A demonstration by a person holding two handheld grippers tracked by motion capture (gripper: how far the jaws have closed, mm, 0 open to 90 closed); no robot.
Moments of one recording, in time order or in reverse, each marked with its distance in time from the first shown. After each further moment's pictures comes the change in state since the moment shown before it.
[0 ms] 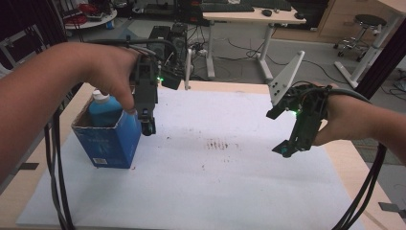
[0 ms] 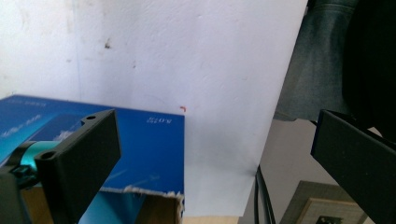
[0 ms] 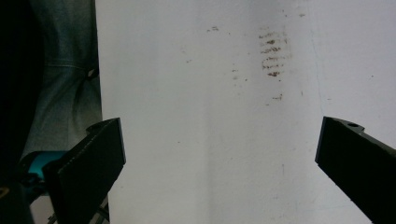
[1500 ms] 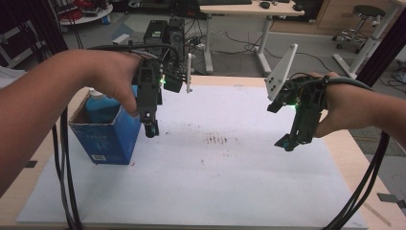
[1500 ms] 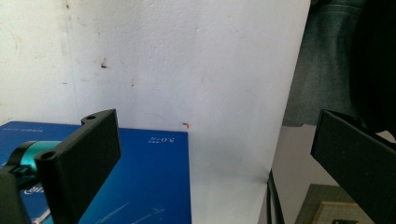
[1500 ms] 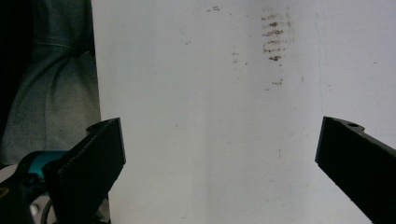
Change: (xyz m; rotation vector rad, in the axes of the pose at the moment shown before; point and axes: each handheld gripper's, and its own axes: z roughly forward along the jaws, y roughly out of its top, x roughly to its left) left arm 0.004 0.005 0.015 -0.024 0.000 0.042; right arm 0.000 0.003 -0.001 0.081 -0.007 -0.019
